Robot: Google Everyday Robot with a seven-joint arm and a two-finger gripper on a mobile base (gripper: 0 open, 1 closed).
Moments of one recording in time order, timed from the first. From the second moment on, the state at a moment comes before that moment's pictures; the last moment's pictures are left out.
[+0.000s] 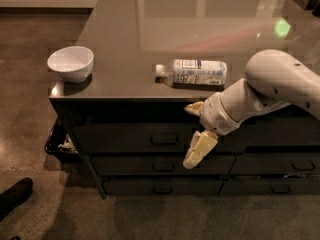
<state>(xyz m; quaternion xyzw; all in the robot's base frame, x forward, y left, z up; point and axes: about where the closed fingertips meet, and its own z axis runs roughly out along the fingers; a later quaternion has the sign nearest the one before) 0.488 -0.081 0.763 -0.63 0.70 0.22 0.25</state>
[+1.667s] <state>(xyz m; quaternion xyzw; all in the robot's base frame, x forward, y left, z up) 0.520 -0.048 0.706 -0.64 0.67 0.21 0.31</state>
